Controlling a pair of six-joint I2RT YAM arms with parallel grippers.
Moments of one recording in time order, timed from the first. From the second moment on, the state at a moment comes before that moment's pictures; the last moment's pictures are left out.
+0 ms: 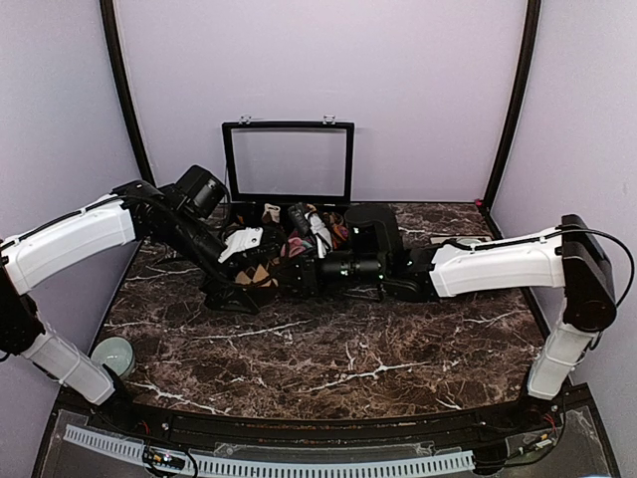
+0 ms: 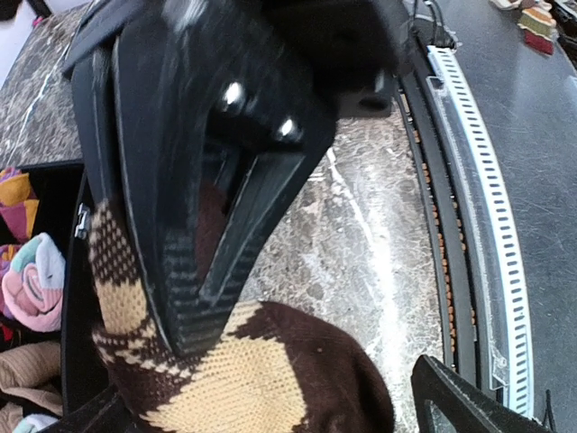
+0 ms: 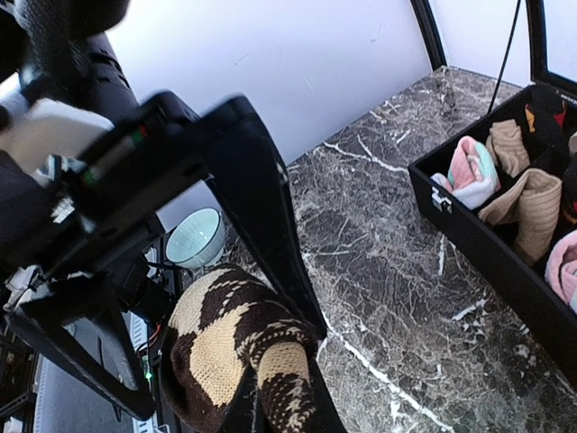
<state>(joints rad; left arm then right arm) -0.68 1.43 1.31 -0.95 0.58 0.78 1.03 1.74 1.17 0.29 -0.33 0.40</state>
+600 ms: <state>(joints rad) -0.68 1.39 1.27 -0.76 0.33 0.72 1.03 1.74 1.15 0.44 -0.41 0.57</state>
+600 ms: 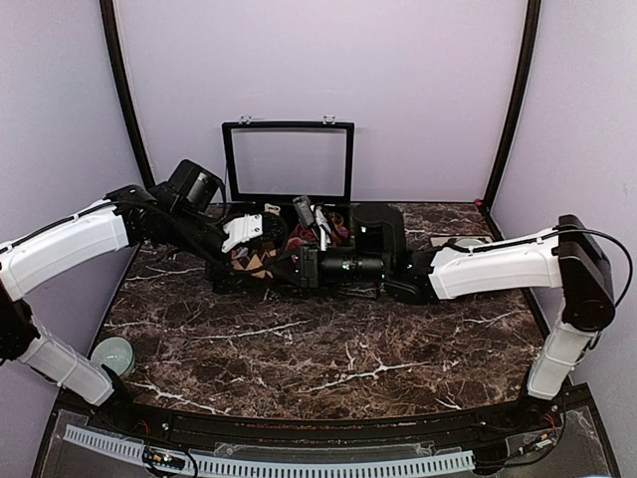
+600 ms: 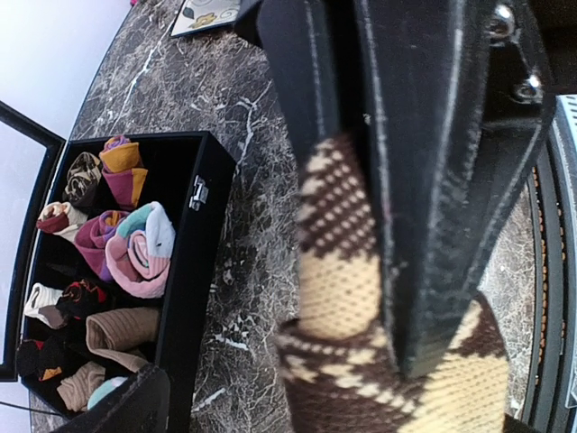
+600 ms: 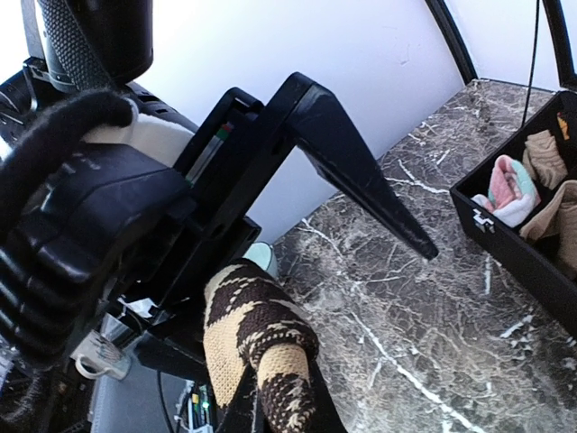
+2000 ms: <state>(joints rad) -0.66 1.40 1.36 -0.88 0.37 0.69 1.00 1.82 1.20 0.61 -0.52 0.76</state>
